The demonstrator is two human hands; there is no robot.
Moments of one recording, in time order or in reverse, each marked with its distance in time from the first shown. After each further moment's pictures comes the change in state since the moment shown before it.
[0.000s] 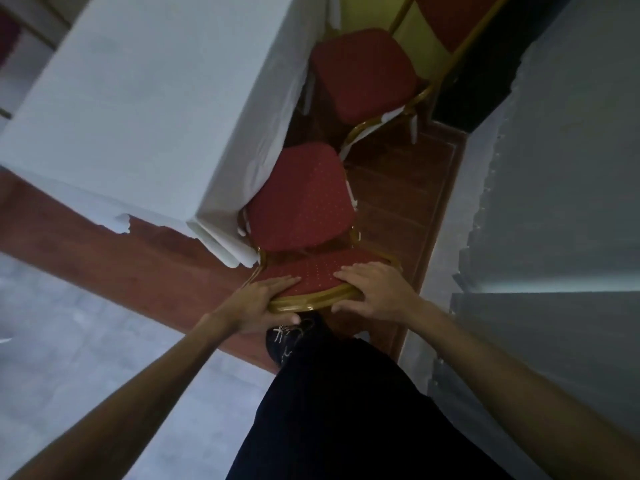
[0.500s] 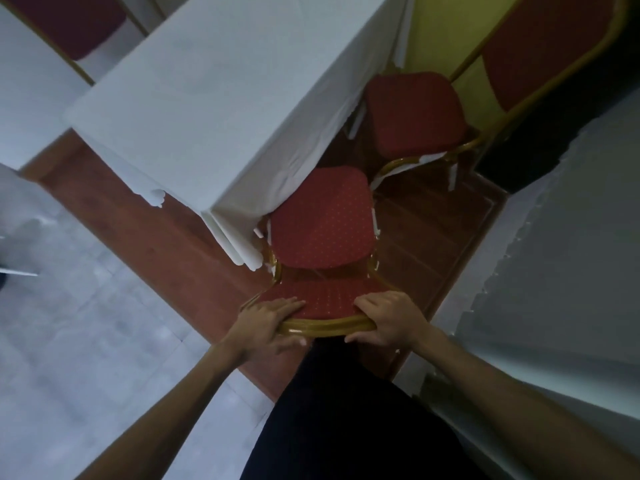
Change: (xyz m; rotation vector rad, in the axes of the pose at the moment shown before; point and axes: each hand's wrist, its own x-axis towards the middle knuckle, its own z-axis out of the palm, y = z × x) left_hand 0.014 0.077 0.040 0.010 0.291 -0.159; right_hand 0.000 0.096 -0.011 -0.140 0.061 -0.383
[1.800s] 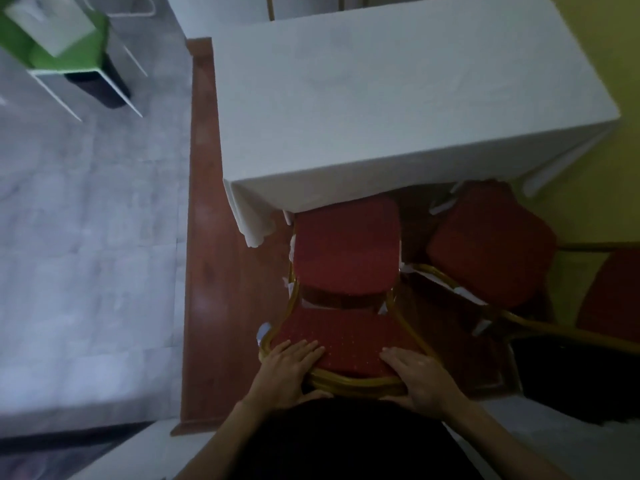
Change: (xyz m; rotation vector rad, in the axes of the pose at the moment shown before) left_hand 0.221 0.222 0.026 -0.268 0.413 -0.567; right_hand 0.067 0.343 -0.115 0.009 -0.321 -0.616
